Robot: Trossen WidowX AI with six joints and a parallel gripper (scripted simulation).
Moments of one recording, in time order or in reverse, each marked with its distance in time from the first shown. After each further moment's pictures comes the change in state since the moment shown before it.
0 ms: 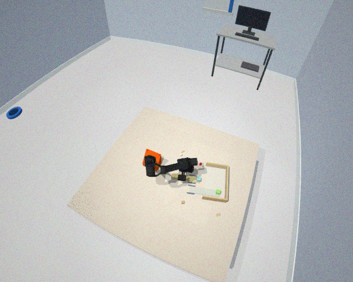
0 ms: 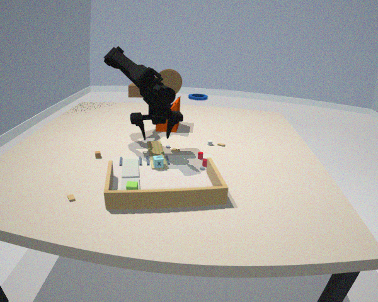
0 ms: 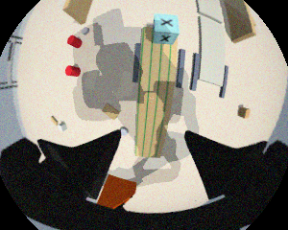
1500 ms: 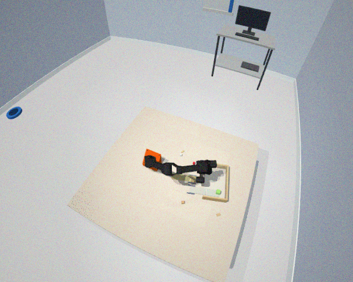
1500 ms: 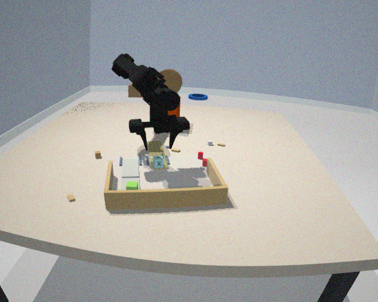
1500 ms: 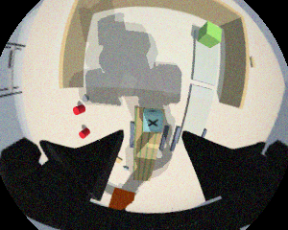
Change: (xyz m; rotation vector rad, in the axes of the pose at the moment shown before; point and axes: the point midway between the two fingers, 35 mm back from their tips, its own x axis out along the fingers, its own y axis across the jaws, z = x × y) arm -0.019 -0.016 0.136 0.005 -0.006 0.000
